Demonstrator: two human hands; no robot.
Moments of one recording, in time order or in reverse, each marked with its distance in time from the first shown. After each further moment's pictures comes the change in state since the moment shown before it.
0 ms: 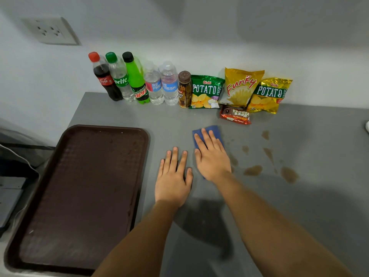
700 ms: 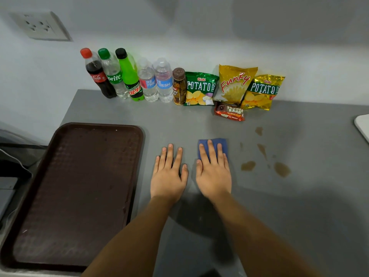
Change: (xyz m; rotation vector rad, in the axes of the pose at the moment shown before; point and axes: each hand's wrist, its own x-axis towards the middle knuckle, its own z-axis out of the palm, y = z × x) left_hand 0.001 -0.002 0.005 -0.003 -0.001 0.002; right_hand -0.063 -0.004 0.014 -0.010 0.078 0.183
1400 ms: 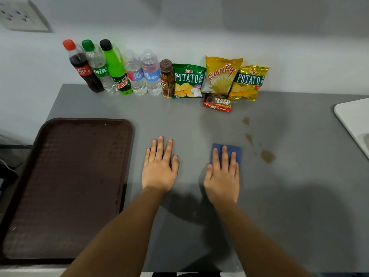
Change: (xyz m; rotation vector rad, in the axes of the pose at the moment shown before) left_hand -0.001 0.003 -0.008 -0.016 -0.031 -0.008; right_hand -0.059 0.038 -0.007 0.006 0.077 0.239
